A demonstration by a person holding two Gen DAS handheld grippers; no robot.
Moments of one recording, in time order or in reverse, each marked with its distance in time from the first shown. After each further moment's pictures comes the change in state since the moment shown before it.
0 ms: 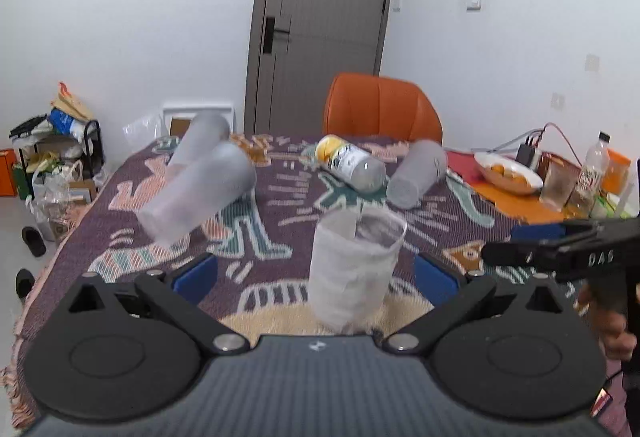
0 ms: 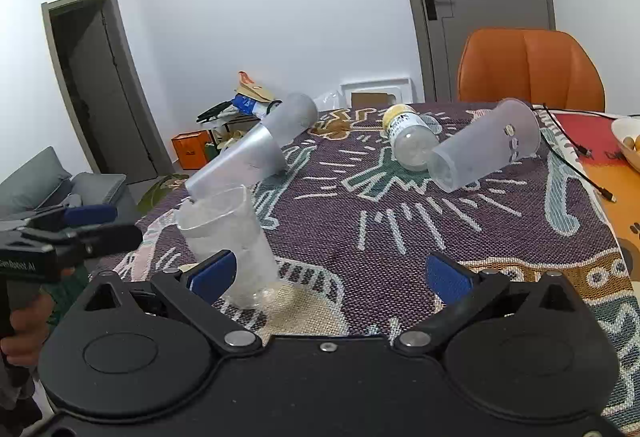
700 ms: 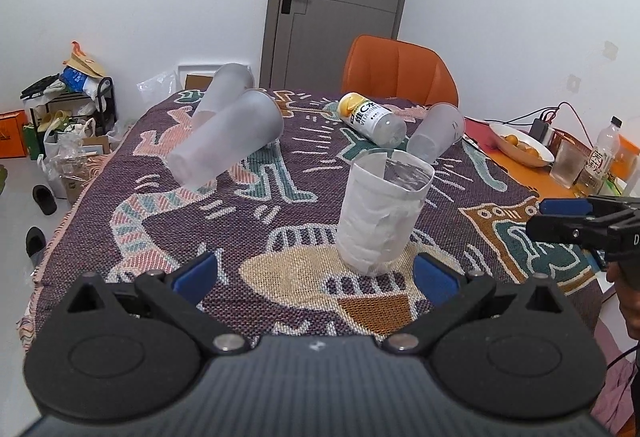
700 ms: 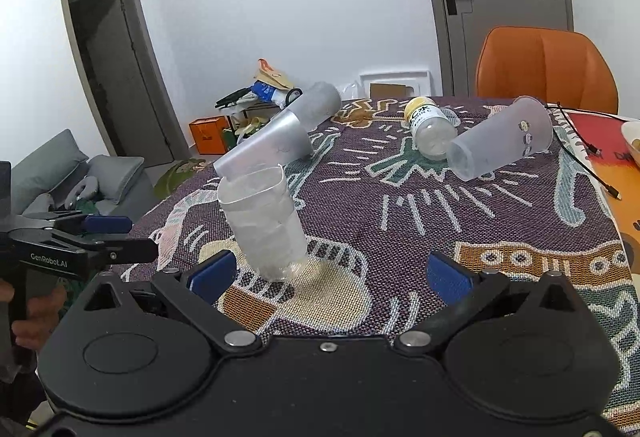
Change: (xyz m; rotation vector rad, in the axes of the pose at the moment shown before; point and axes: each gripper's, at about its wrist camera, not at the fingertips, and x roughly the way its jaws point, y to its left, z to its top) left arm -0.013 0.020 -0.015 -0.045 0.112 0.028; right arm -0.019 0.013 -0.006 -0.028 0.037 0.041
